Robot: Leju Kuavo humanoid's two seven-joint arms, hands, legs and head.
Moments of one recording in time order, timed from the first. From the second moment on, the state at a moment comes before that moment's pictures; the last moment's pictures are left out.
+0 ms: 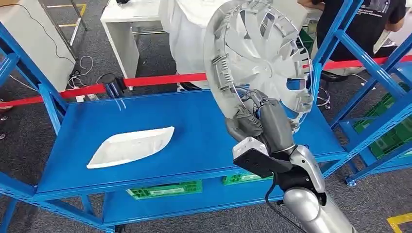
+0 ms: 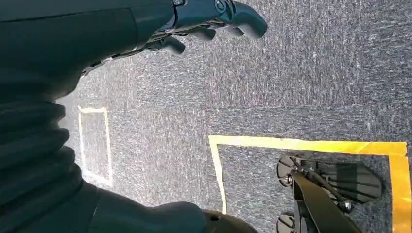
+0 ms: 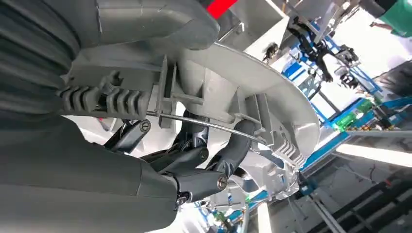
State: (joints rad) left arm -0.08 -0.15 1.11 -0.18 -1.12 0.11 0.00; right arm -0.12 -0.25 0.33 -1.92 0.75 -0.25 -0.02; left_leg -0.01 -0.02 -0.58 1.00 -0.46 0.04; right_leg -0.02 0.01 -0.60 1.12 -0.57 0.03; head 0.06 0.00
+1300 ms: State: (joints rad) left arm -0.09 -0.16 1.15 -0.19 -1.10 0.13 0.02; right arm -0.20 -0.22 0.34 -1.87 0.68 -0.20 -0.08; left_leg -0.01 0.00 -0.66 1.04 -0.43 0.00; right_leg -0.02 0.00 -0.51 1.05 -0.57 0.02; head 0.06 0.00
